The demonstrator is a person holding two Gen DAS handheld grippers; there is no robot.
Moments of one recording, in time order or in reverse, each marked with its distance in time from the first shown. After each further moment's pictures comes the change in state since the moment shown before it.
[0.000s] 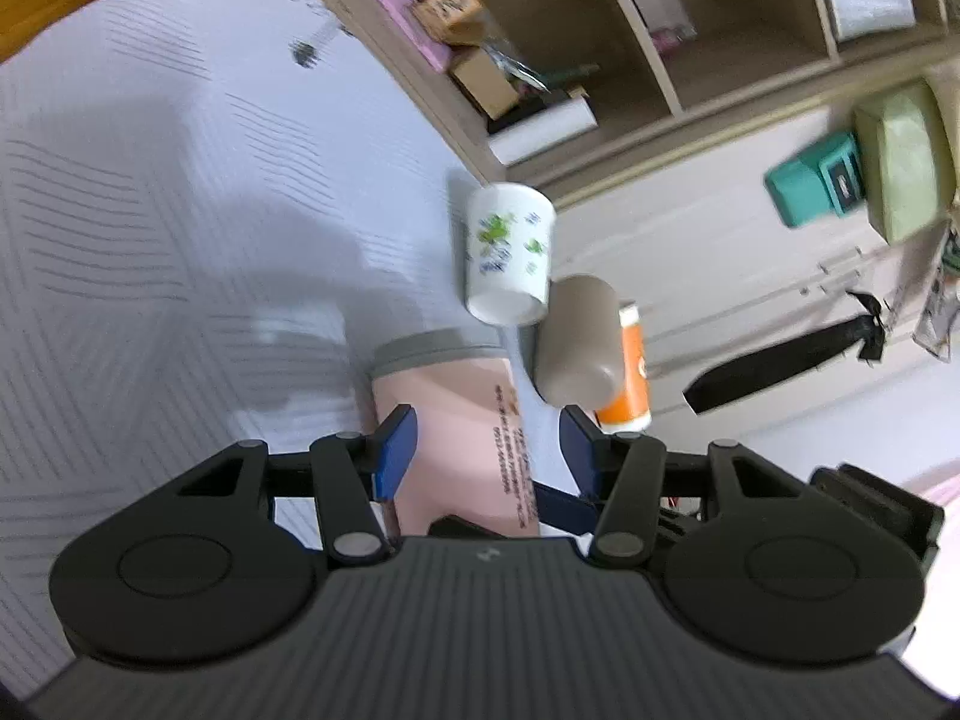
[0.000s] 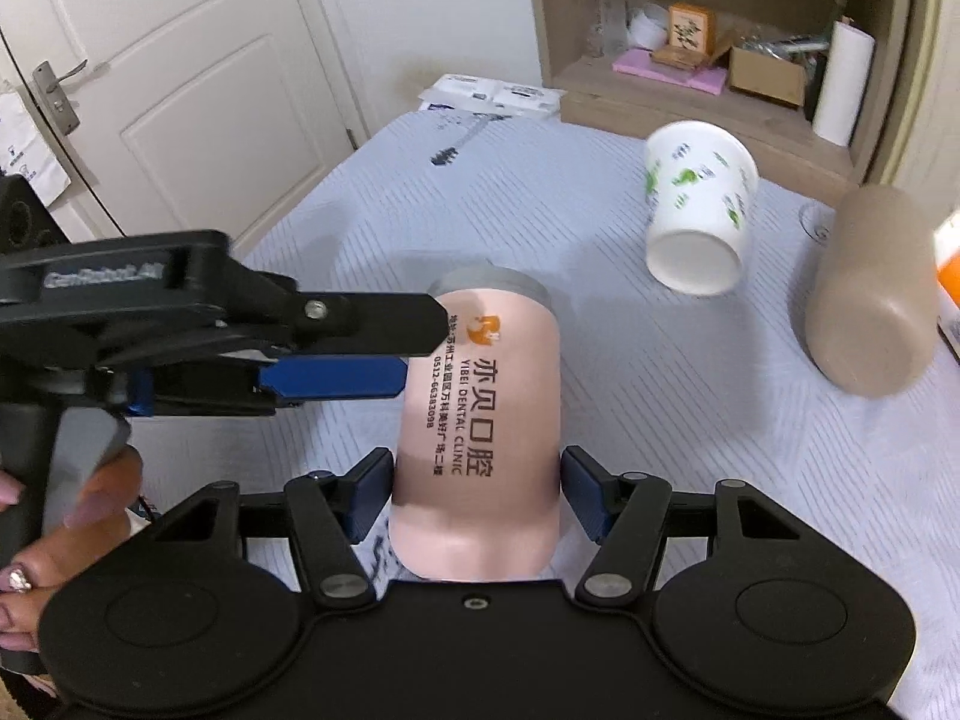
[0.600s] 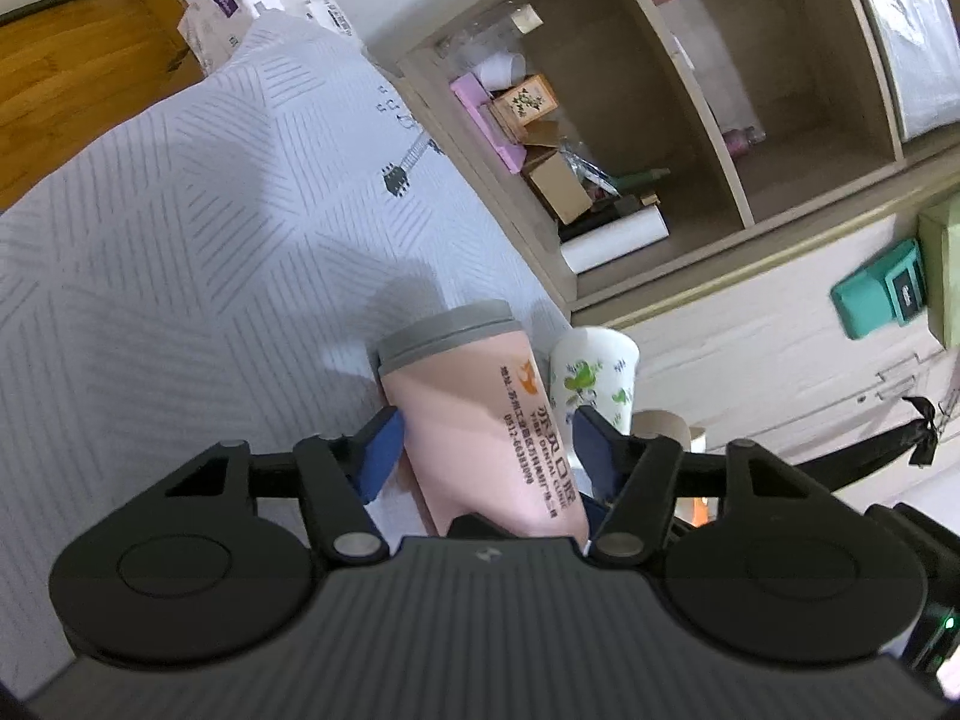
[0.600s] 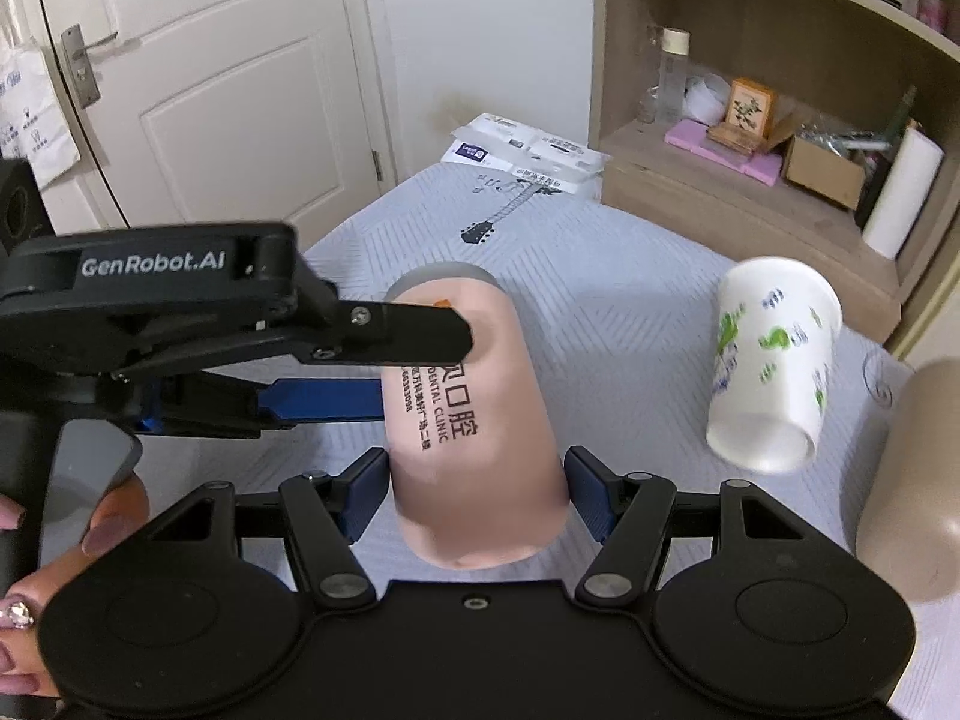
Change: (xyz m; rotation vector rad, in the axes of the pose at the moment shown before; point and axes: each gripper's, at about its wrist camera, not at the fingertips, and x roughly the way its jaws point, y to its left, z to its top) left arm 0.001 0.025 0.037 -0.066 -0.188 0.120; right arm 0.033 0.019 0.047 -0.147 -0.077 -0.008
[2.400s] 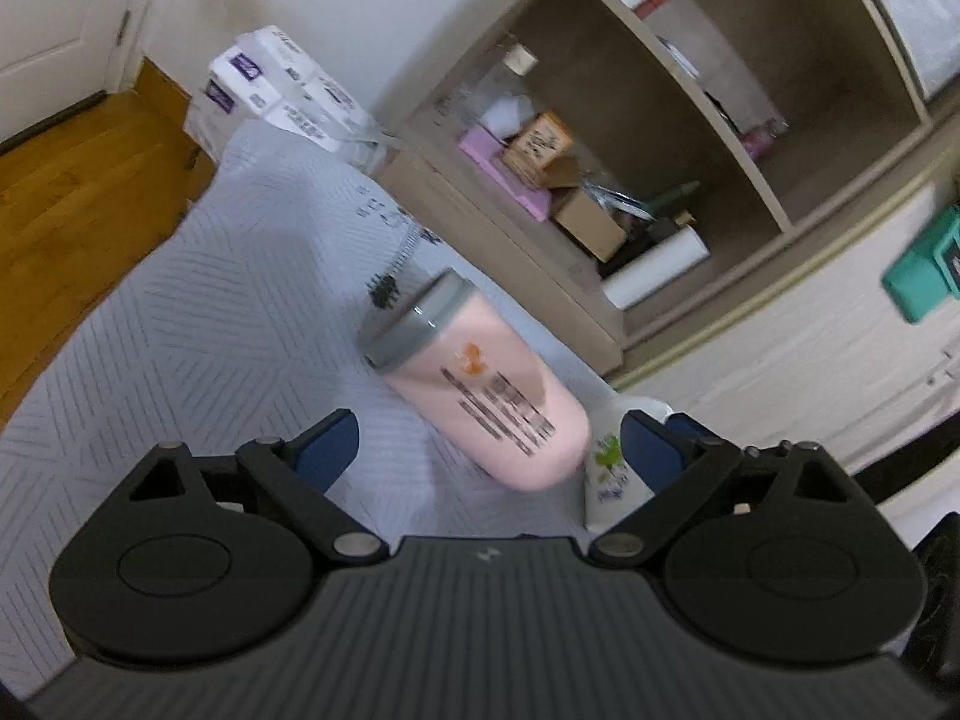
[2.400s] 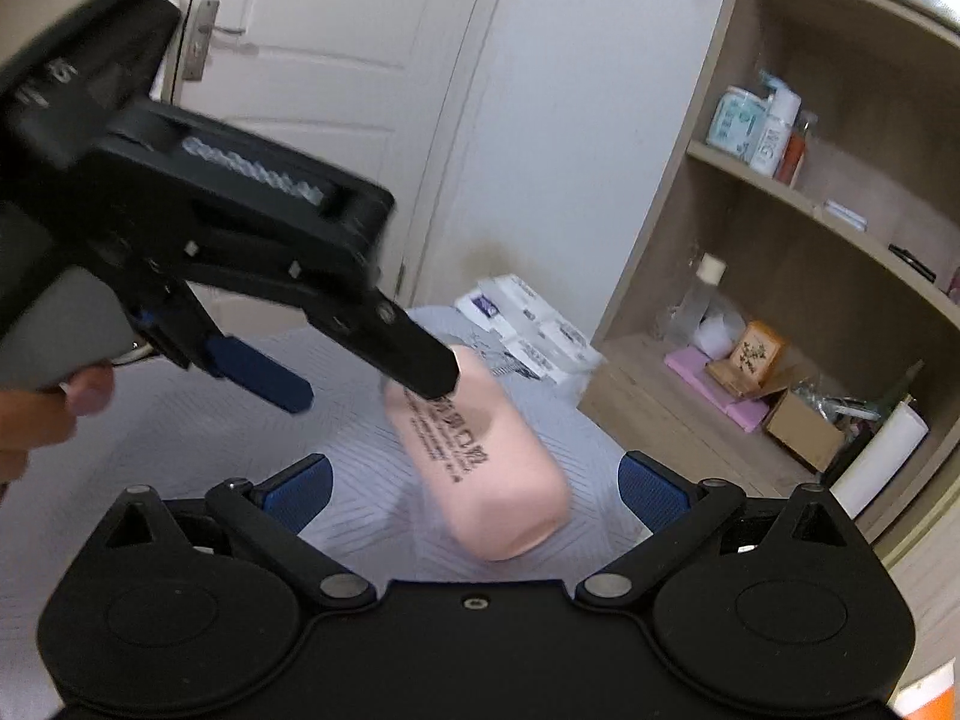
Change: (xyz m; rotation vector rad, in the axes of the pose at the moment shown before) left arm 0.010 -0.037 0.037 0.154 -0.074 0.160; right arm 0.009 -0.006 0.014 -0.460 -0.299 -0.084
